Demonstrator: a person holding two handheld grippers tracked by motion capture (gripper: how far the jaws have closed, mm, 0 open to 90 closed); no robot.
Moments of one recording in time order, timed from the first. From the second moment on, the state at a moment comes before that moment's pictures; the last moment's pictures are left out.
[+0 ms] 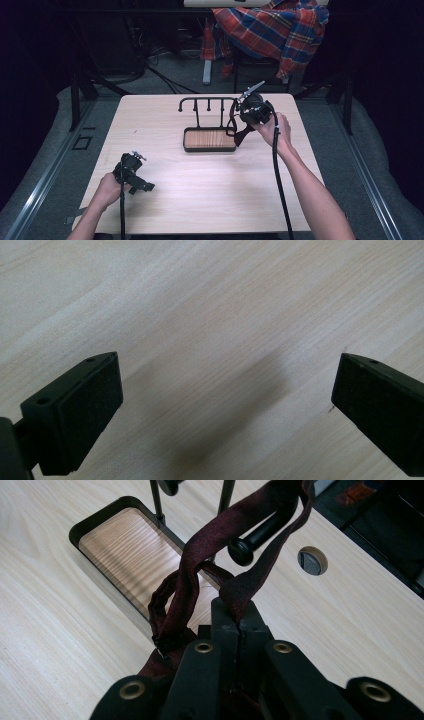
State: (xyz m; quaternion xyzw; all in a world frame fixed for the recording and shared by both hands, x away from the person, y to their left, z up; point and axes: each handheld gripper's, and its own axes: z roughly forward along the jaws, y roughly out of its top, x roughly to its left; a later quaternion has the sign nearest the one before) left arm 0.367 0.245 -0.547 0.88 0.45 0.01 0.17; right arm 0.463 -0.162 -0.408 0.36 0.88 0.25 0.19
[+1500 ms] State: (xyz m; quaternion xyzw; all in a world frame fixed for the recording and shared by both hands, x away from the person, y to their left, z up) left arm 0.367 0.245 -0.547 0.88 0.44 0.01 0.17; right arm 0.481 -0.167 -0.449 0.42 0.86 0.26 0.15
